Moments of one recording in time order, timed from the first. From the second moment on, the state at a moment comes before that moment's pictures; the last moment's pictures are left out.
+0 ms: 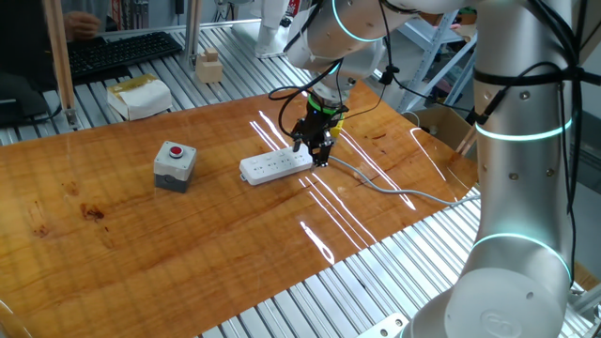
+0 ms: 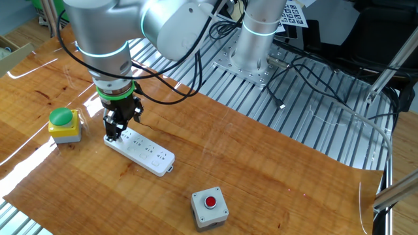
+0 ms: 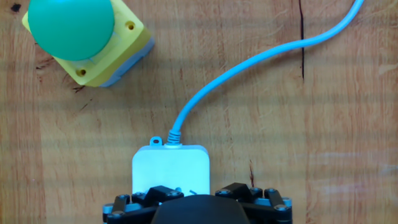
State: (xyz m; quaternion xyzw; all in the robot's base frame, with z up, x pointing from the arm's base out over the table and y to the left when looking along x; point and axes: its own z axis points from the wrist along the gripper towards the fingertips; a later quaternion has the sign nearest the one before) arm 0.555 -0.156 0.020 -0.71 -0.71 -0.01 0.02
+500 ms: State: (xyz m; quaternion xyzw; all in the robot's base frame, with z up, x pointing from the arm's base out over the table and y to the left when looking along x) arm 0.555 -0.155 0.021 -0.70 -0.71 -0.01 0.02
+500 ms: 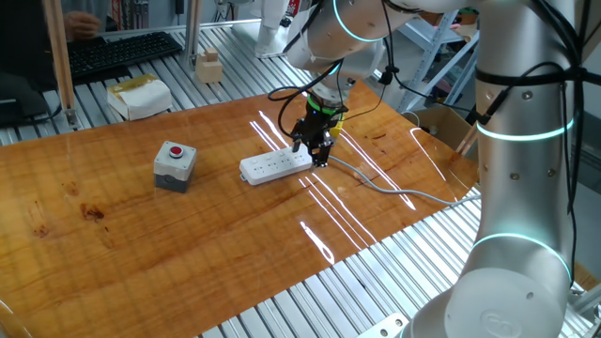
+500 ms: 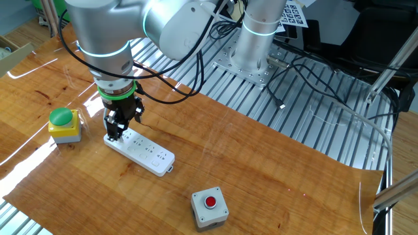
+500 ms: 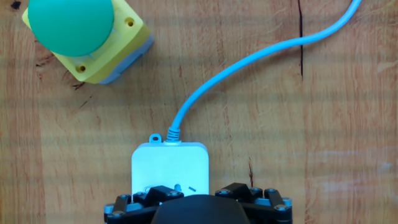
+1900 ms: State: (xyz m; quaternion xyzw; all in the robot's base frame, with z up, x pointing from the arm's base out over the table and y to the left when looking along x) arm 0.559 -0.145 0.041 -0.70 -0.72 0.03 0.03
